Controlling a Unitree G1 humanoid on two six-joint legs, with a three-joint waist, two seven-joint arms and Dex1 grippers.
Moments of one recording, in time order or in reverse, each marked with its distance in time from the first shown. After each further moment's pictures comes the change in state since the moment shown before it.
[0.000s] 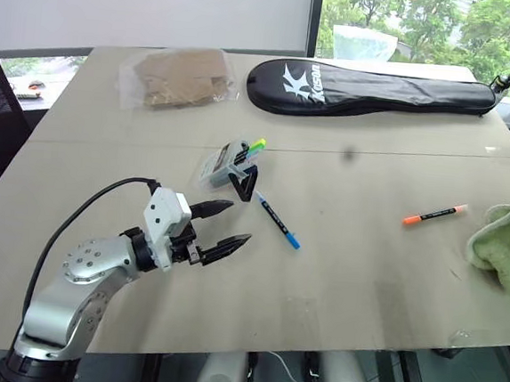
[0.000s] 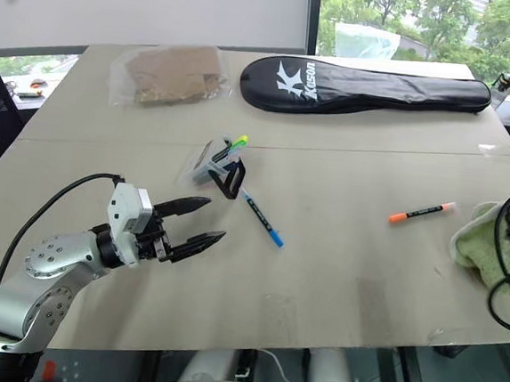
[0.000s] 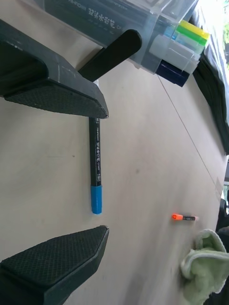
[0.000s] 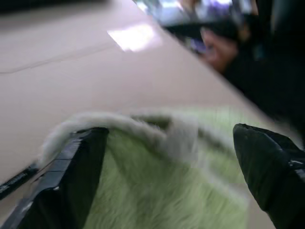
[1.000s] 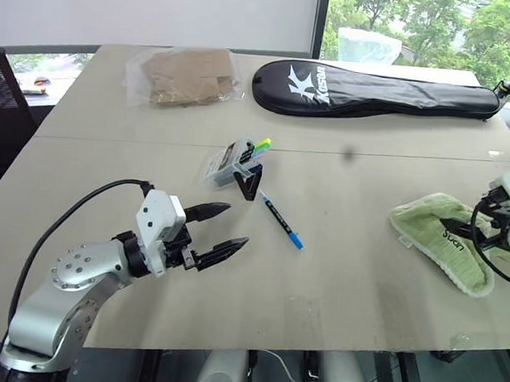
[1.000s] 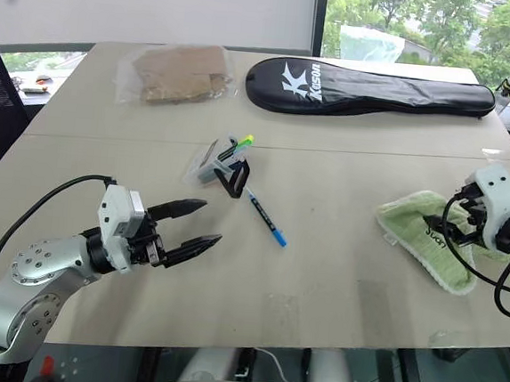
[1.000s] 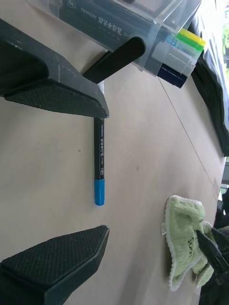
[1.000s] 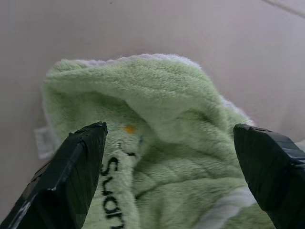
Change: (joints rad) left arm 0.041 0.010 0.036 -0.063 -0.027 0.038 0.014; right arm -0.141 -0.157 0.472 0.386 -0.237 -0.069 0.717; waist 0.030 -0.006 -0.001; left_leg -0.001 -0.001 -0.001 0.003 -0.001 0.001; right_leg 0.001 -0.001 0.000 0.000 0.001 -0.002
